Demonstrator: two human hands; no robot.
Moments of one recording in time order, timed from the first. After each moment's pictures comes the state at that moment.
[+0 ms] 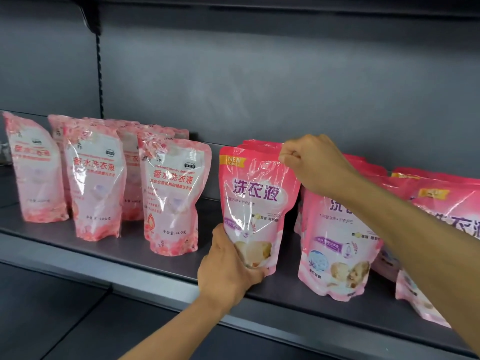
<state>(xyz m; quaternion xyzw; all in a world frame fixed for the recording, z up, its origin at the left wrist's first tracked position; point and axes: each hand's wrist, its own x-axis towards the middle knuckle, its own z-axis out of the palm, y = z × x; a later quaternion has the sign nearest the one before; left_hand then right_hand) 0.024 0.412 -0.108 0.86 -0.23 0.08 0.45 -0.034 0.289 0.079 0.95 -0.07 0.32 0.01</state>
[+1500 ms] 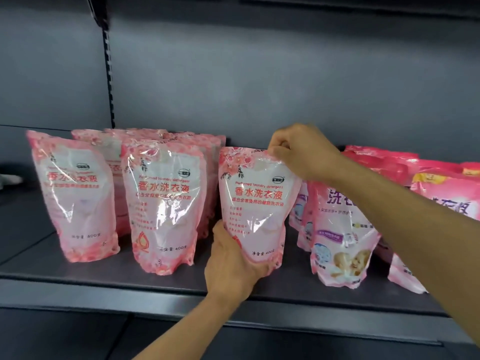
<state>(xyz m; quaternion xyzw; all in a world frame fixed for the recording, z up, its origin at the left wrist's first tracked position) 0.148 0.524 -0.107 0.80 -0.29 0.04 0.52 0.087 0.420 0.091 0.94 -0.12 0.32 -0.04</state>
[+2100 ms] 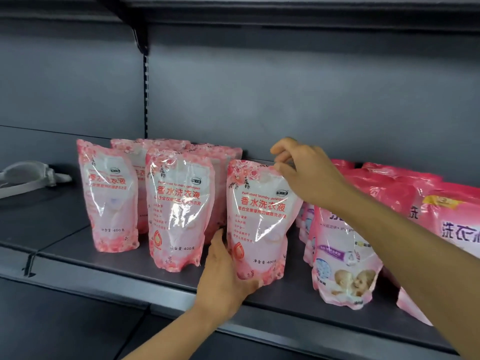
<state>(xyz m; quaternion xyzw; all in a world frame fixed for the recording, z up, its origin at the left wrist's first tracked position) 0.138 0.549 -0.105 0.79 -0.31 0.03 0.53 0.072 0.419 0.081 0.93 -0.04 0.35 -0.08</state>
